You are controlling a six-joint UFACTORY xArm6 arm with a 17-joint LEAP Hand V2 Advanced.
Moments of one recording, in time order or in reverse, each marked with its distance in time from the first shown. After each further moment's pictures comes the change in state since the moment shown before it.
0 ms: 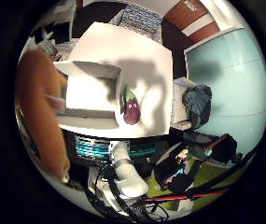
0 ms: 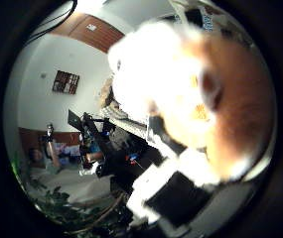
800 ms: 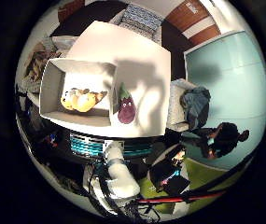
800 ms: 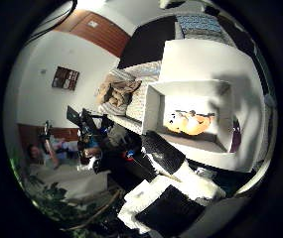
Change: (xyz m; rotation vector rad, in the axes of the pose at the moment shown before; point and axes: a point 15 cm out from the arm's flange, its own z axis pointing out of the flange) arm 0.053 0.012 -0.023 0.024 0.039 0.056
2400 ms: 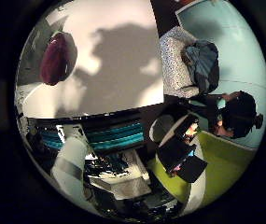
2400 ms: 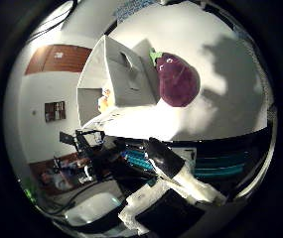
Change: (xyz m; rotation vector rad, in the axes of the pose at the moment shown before) arm 0.243 0.172 0.177 -0.150 0.055 0.313
